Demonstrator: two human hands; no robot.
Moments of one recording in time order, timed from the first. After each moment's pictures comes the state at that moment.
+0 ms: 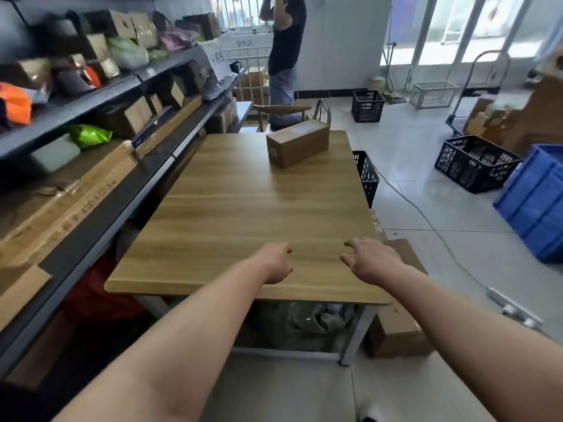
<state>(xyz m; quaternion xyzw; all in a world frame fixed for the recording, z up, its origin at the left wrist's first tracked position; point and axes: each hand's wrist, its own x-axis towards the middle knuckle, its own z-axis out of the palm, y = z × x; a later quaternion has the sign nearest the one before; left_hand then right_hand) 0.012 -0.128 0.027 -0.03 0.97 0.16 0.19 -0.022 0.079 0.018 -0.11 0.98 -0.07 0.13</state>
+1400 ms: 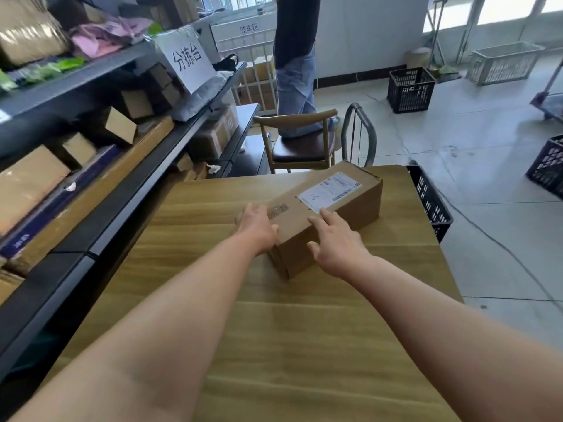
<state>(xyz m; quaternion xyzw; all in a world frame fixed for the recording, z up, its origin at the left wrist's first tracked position) -0.616 -0.258 -0.025 -0.20 0.96 0.16 0.06 -0.621 -0.098 -0.053 -0.18 0.95 -0.22 0.09</state>
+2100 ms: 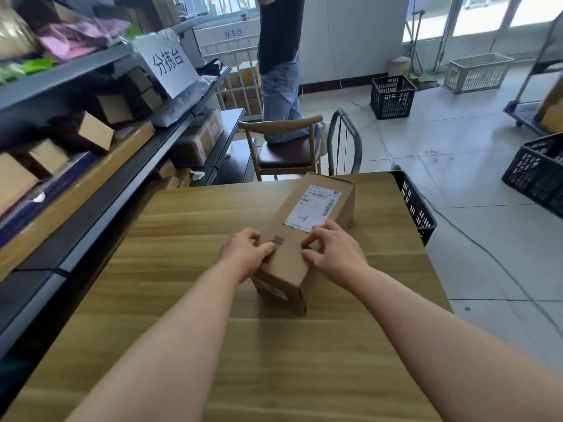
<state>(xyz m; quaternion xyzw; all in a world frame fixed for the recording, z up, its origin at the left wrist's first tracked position) -0.620 -0.272 -0.057 -0.25 0.92 0.30 0.06 -0.639 -0.083 -0.062 -0.13 0.93 -0.32 0.09</state>
